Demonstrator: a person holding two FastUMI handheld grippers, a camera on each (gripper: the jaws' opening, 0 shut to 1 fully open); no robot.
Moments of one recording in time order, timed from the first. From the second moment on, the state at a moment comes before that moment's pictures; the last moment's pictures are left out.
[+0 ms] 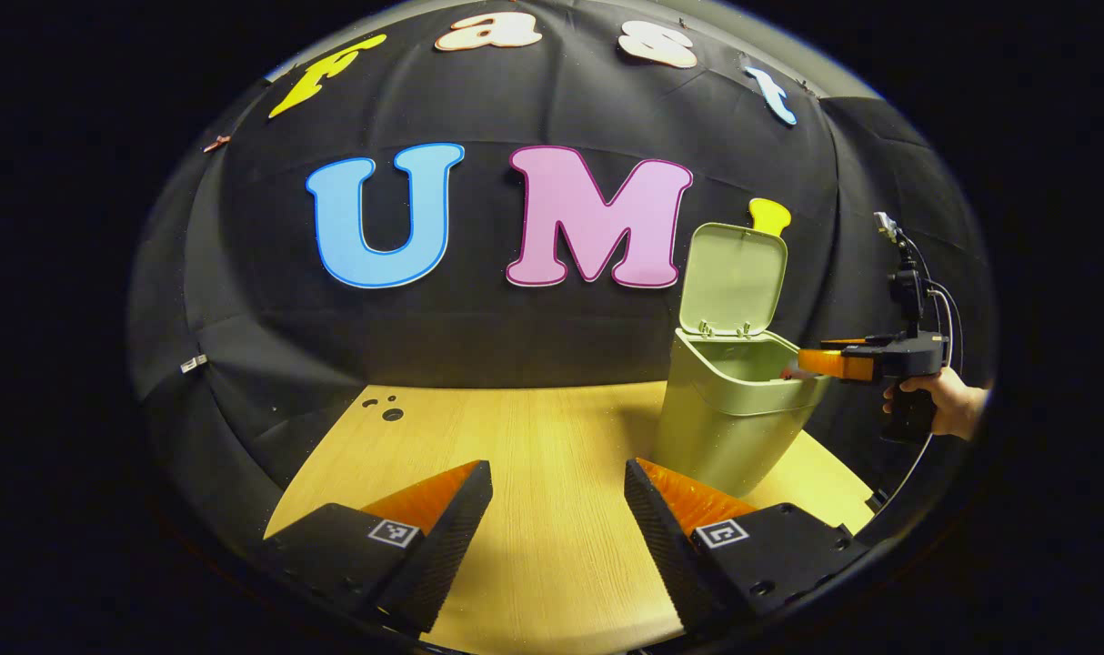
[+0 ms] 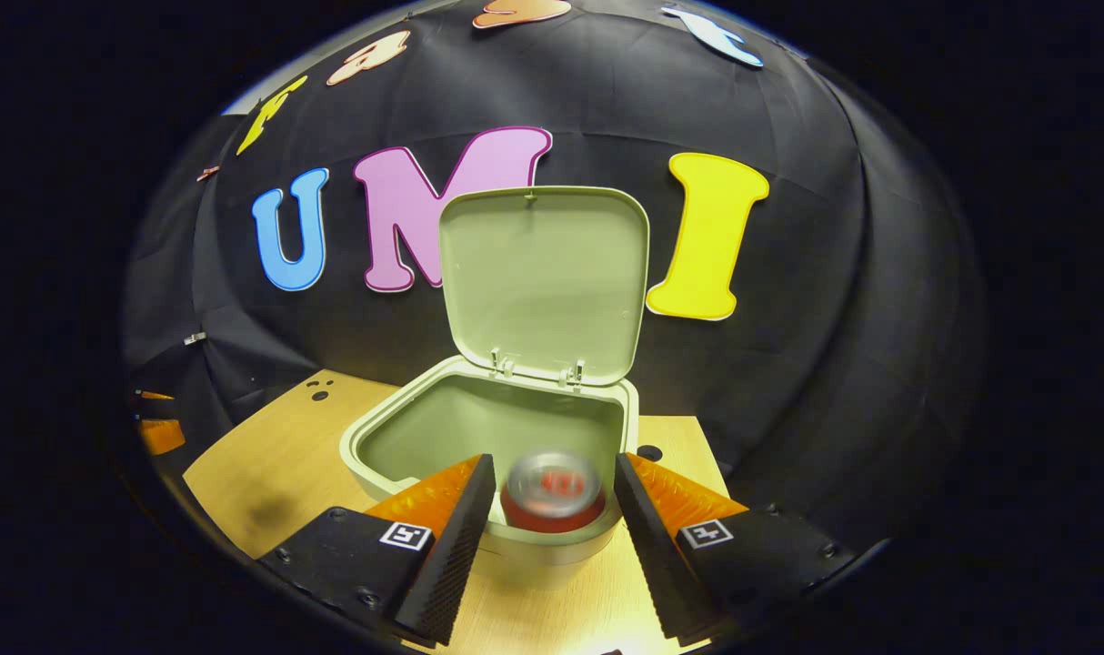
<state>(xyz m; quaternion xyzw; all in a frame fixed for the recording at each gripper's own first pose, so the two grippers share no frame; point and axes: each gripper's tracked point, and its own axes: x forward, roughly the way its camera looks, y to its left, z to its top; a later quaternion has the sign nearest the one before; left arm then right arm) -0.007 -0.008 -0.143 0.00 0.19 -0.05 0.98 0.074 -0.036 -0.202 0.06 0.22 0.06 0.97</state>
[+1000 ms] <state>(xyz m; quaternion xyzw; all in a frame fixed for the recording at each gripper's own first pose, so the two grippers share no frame) -0.011 -0.020 -0.142 -0.01 0.19 -0.05 0.98 0.191 -0.056 -0.026 0.04 0.01 0.05 1.00</state>
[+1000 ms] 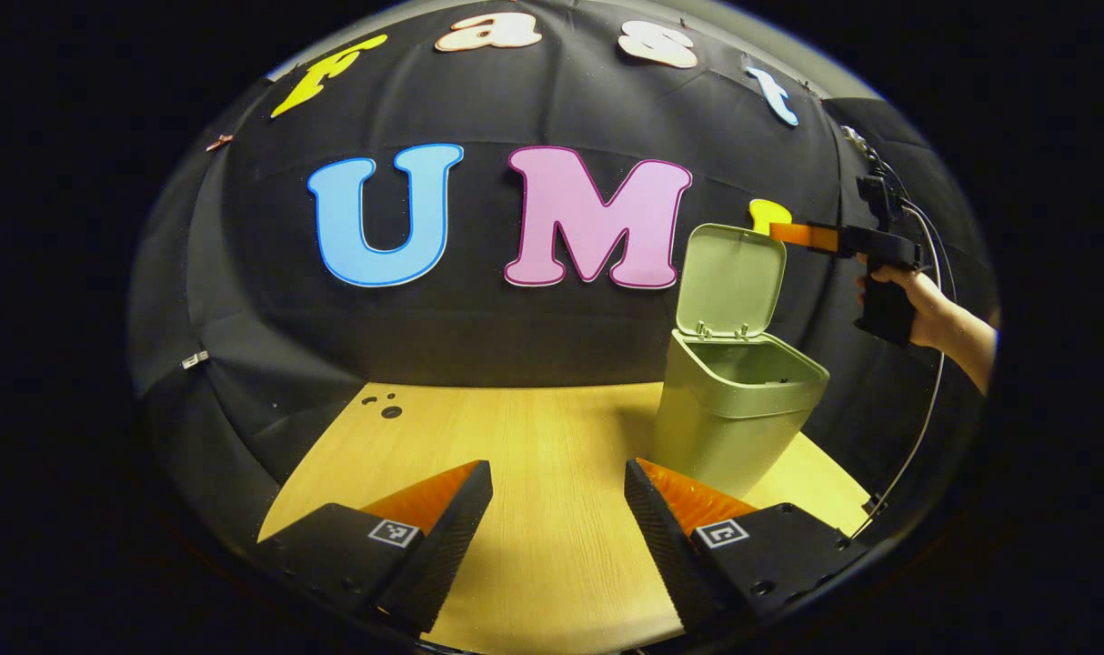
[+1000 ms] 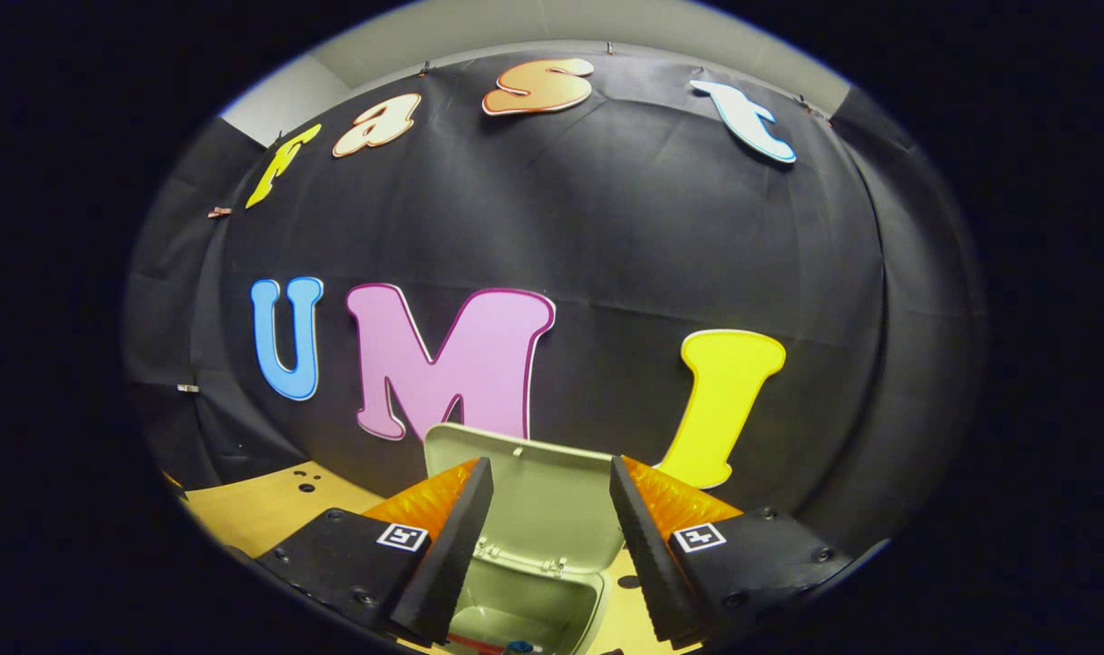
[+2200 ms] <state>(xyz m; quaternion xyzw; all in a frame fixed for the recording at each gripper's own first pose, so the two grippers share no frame) 0.022 -0.051 -0.163 -0.02 0.21 -0.05 0.98 0.254 -0.057 -0.038 0.07 0.00 0.06 1.00</state>
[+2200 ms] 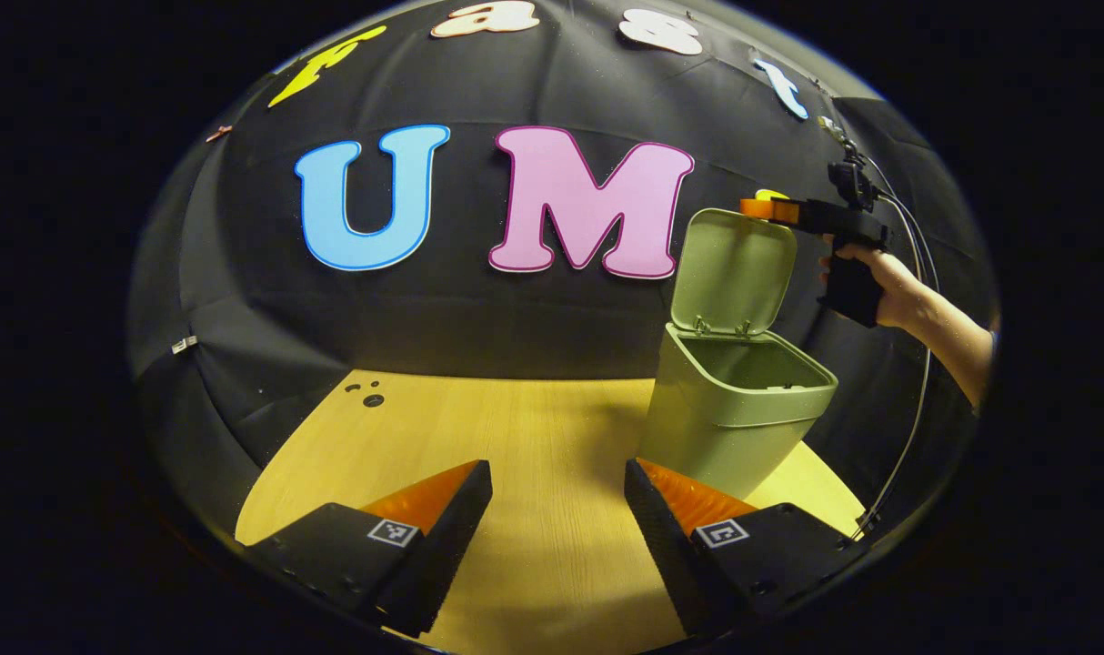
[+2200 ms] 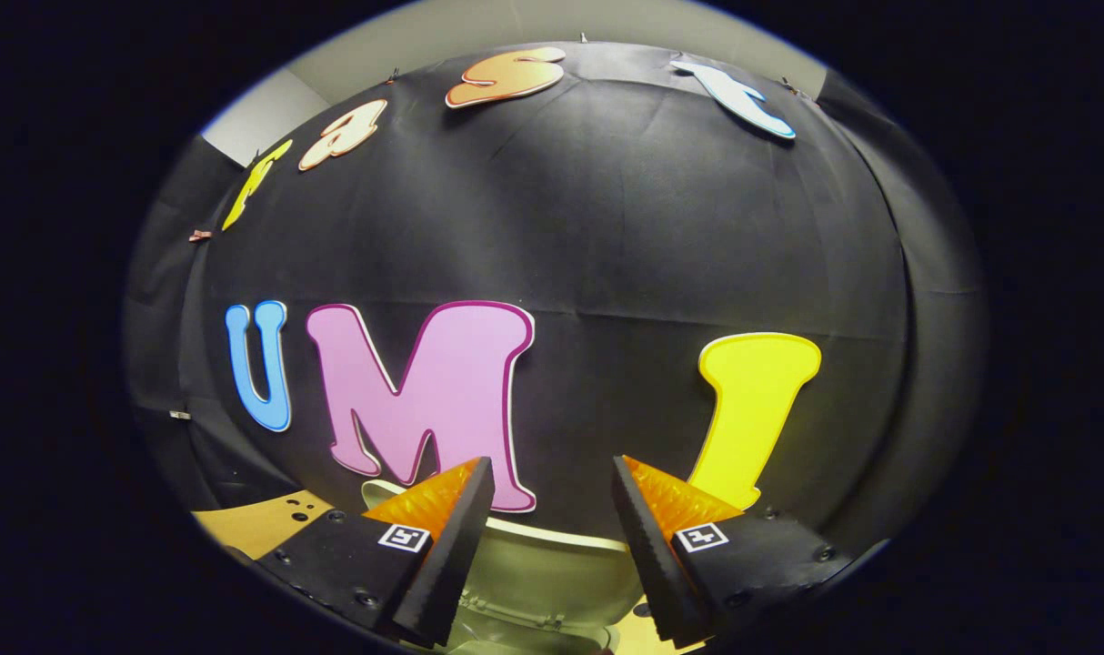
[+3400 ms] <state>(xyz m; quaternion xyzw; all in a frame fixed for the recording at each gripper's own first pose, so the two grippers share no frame) 0.062 -0.052 -0.173 -0.03 0.23 -0.04 0.97 0.129 0.012 -0.176 0.10 0.19 0.18 0.96</state>
